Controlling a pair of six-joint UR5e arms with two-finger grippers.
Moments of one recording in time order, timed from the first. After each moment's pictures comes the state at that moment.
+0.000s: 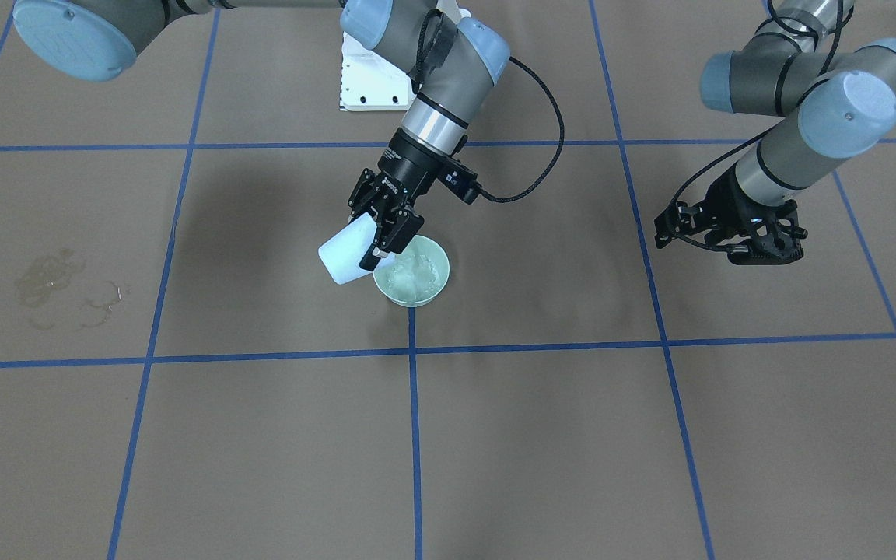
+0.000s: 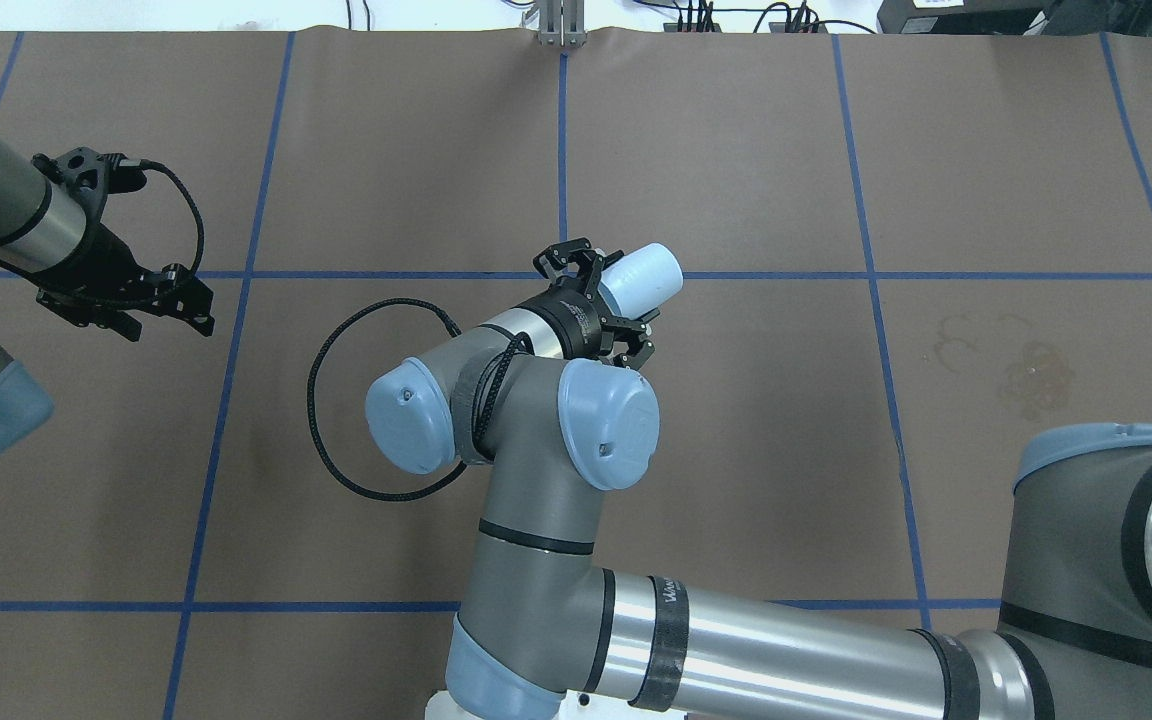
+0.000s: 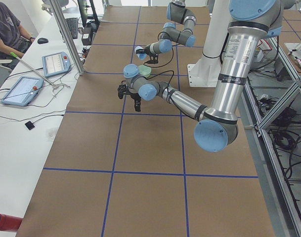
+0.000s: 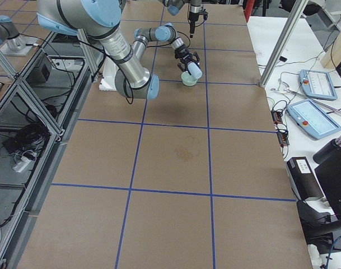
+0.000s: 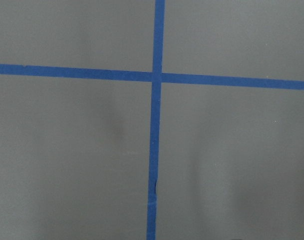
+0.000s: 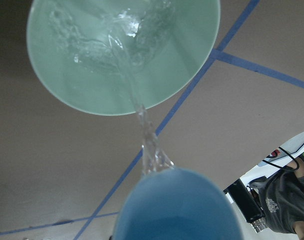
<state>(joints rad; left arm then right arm) -0.92 -1.79 -1.77 -1.77 -2.28 -0.89 0.33 -0.57 1.46 -2.24 0.95 -0.56</state>
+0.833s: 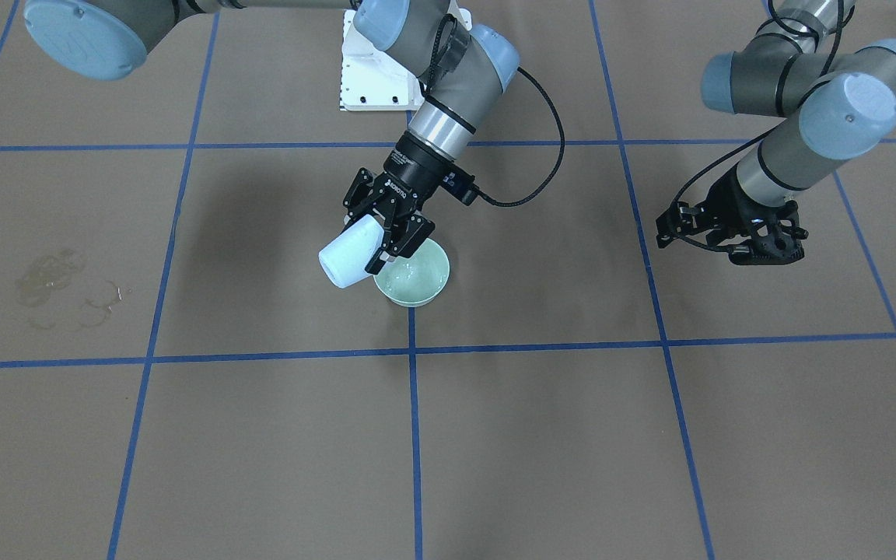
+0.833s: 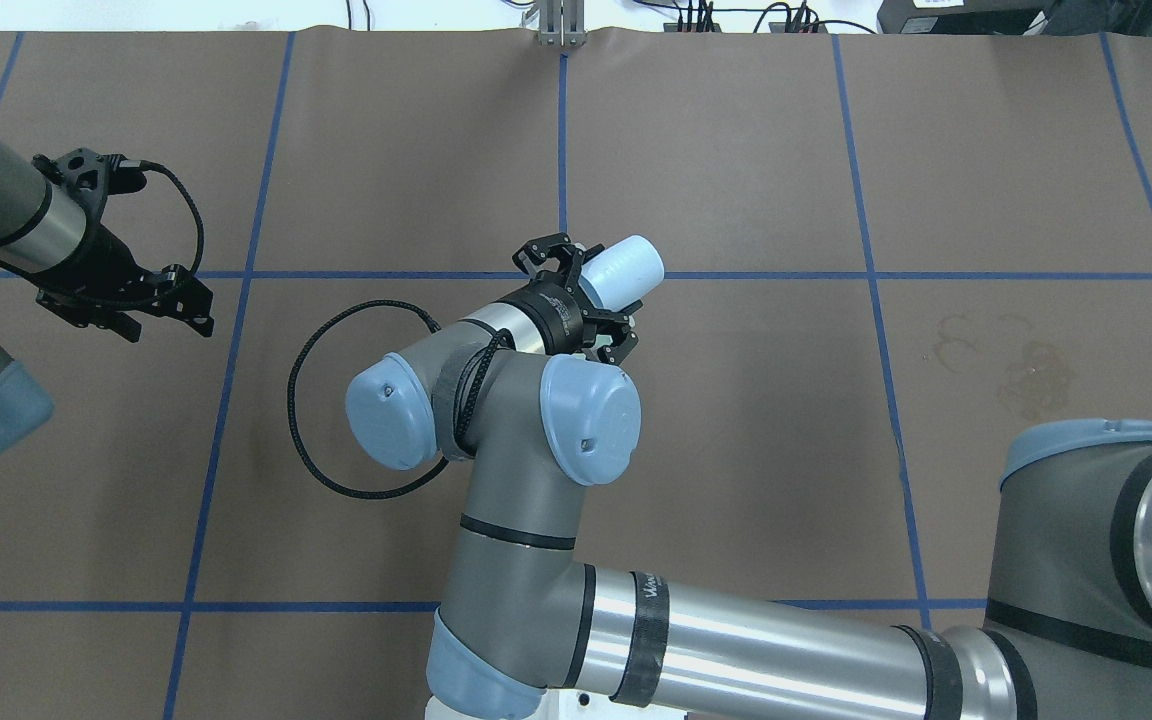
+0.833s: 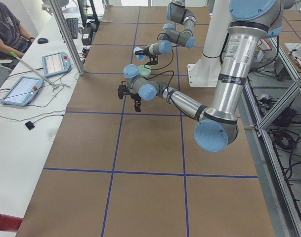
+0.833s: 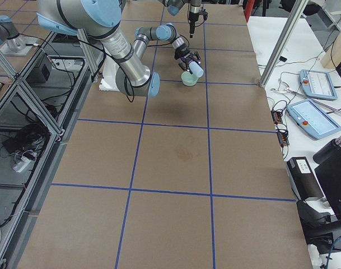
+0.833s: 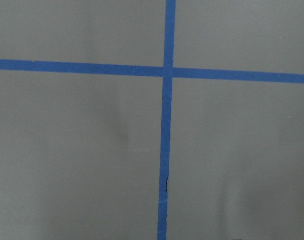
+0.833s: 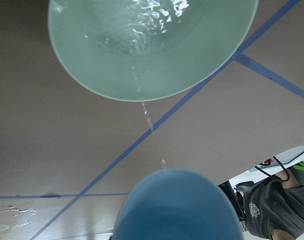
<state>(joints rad) -0.92 -1.79 -1.77 -1.77 -2.28 -0.89 0.33 -0.55 1.43 -2.16 0.95 -0.56</state>
